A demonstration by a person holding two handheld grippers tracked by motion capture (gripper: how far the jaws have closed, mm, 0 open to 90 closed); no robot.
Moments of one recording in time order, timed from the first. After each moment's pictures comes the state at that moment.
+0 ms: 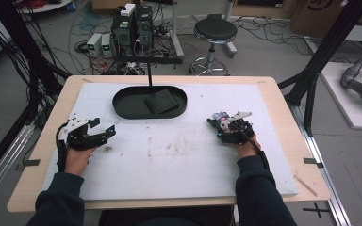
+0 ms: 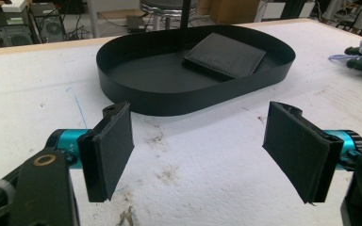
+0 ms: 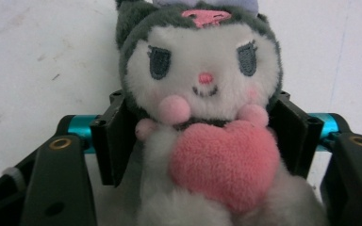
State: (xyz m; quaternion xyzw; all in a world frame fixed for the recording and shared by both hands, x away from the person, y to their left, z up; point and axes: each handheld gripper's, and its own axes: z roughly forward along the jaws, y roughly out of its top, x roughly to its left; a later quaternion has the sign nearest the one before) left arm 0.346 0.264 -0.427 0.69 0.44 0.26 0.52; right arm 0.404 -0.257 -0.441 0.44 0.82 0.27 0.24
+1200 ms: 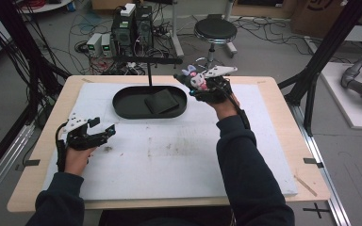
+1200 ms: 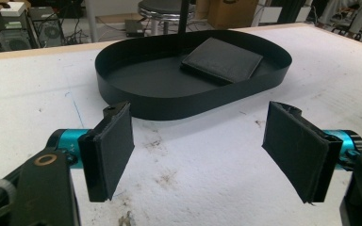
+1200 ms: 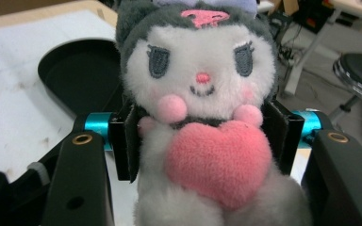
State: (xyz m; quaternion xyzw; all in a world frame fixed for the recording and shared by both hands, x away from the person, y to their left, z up) left arm 0.346 0.264 -0.425 0.68 0.44 0.26 0.52; right arm 0.460 -0.168 -0.312 0.31 0.81 0.44 0.26
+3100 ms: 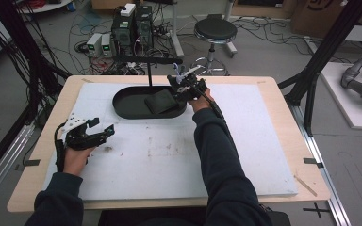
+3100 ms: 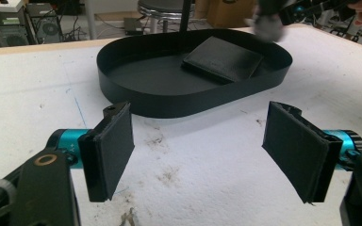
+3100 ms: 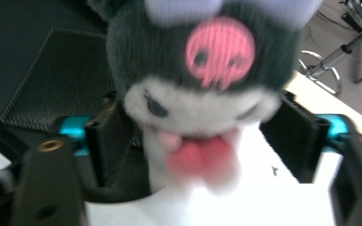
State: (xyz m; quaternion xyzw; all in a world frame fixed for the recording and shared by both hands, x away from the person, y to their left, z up) left arm 0.346 0.268 -0.427 0.68 0.44 0.25 0.53; right arm 0.529 -0.106 -0.373 0.36 0.85 0.30 0.25
